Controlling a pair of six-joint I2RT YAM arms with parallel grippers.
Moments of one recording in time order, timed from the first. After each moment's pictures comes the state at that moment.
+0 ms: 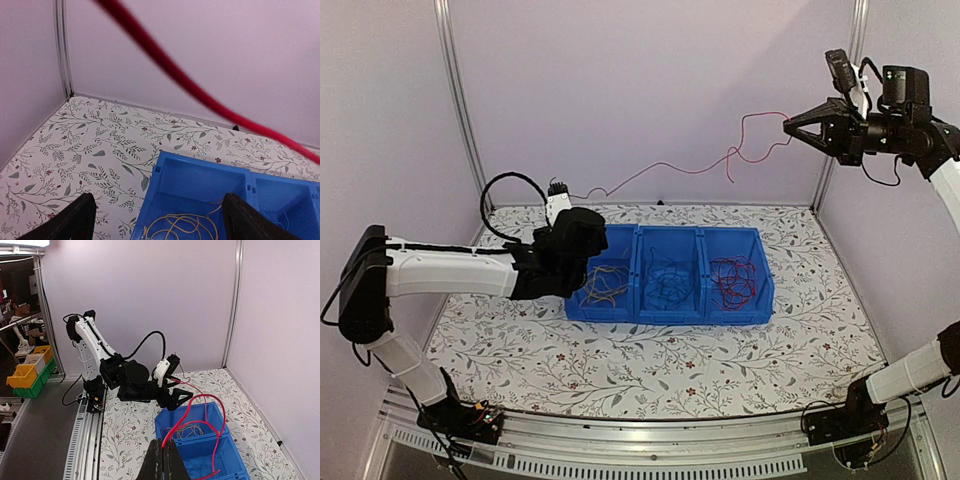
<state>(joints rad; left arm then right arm) -0.92 1.62 1.05 0.11 -1.09 -0.55 0.21 1.34 1.80 -0.76 -1.22 -0.30</state>
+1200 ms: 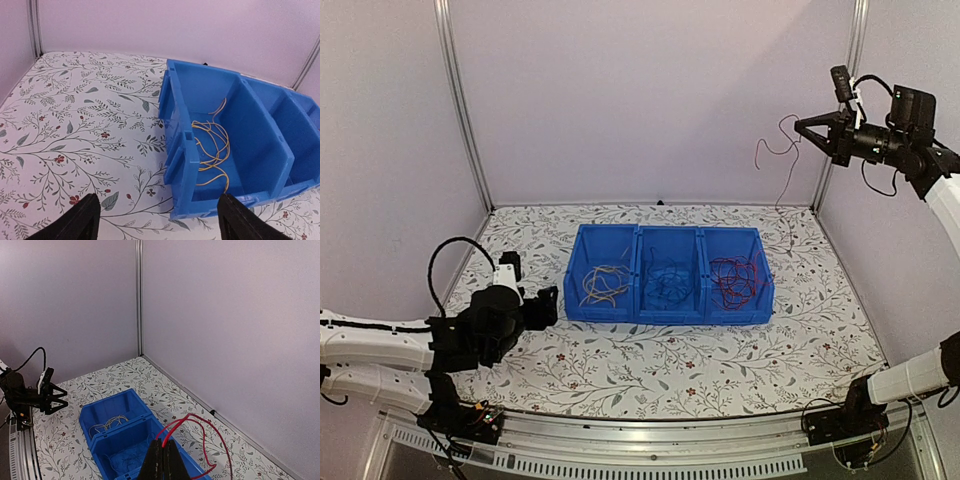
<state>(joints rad) -0.98 0.98 0.33 0.19 -0.77 -0.56 0.08 1.27 1.57 -0.45 -0.87 -0.16</state>
